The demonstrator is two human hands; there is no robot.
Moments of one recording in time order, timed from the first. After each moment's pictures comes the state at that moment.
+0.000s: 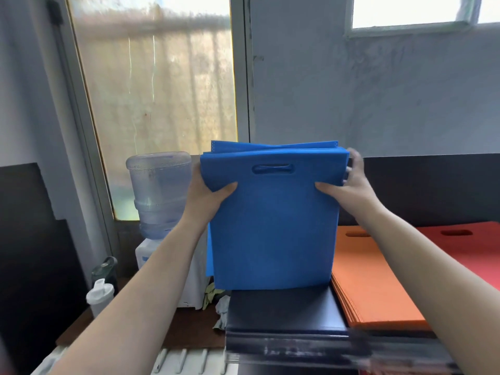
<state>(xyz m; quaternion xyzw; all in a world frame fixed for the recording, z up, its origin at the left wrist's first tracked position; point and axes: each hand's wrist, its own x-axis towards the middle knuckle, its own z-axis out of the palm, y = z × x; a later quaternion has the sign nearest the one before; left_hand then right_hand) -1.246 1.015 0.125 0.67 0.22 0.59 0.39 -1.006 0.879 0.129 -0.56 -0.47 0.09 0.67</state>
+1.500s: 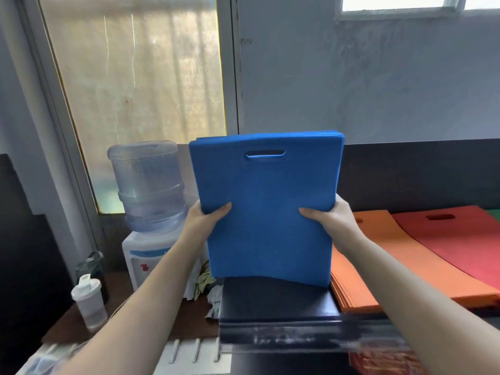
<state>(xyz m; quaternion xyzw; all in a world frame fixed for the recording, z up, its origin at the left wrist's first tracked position) -1.238 1.018 0.064 0.60 0.26 0.51 0.56 -1.027 0.878 0.062 -0.51 -0.41 0.21 0.72</state>
